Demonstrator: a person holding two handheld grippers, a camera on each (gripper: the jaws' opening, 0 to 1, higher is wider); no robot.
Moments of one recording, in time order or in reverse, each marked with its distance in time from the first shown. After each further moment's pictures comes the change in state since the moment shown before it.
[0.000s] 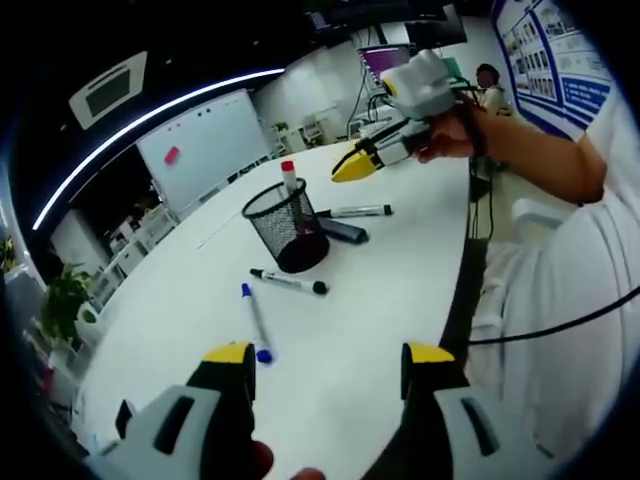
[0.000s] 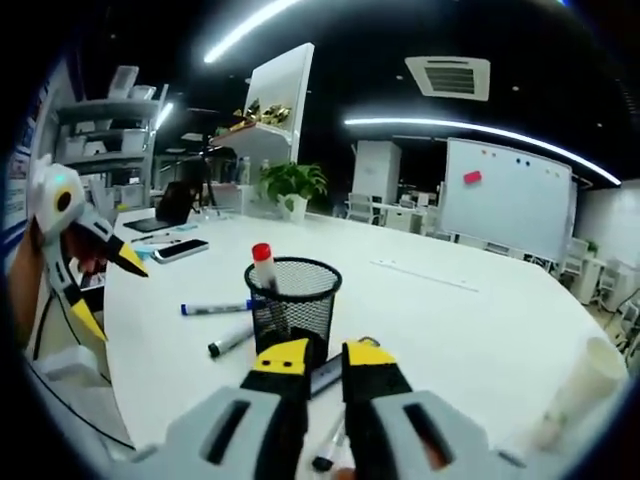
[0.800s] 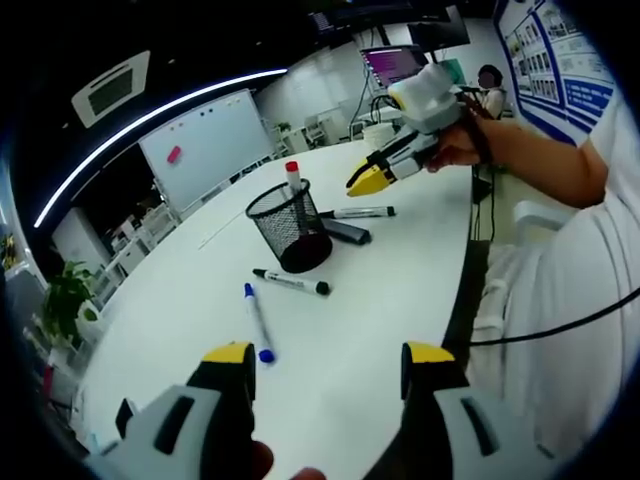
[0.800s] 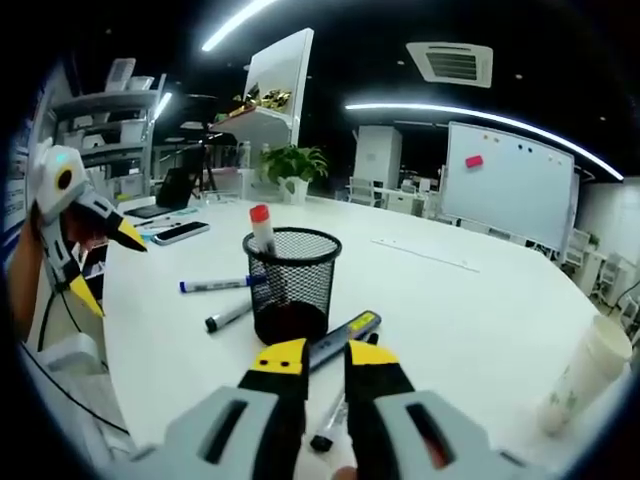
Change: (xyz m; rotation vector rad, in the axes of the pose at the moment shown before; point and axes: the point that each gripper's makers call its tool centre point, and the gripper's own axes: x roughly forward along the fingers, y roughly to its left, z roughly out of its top) left arm -0.001 -0.006 0.005 -0.007 -0.003 0.009; right arm -0.001 0.001 -0.025 0.003 0.064 0.009
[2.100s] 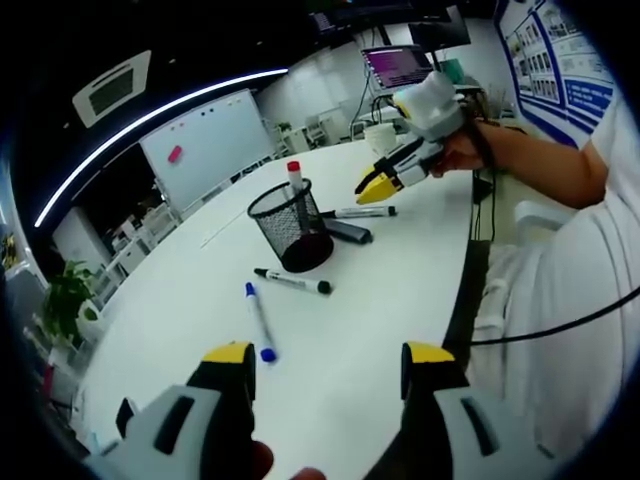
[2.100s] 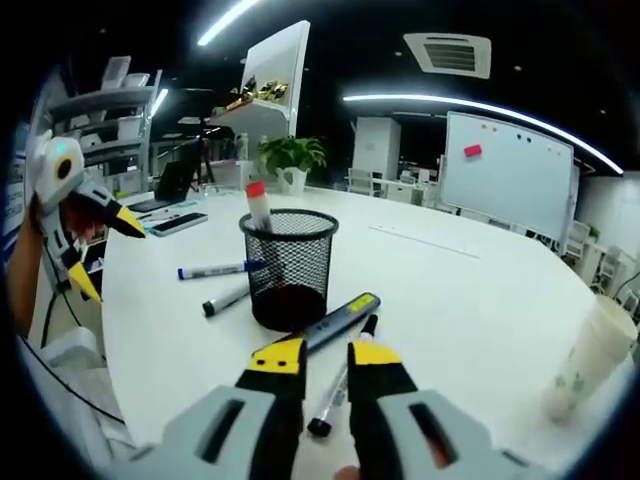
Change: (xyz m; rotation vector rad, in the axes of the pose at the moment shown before) left arm 0.000 0.011 -0.006 -0.002 0.001 -0.001; right arm -0.001 -0.001 -0.018 0.015 0.036 0.004
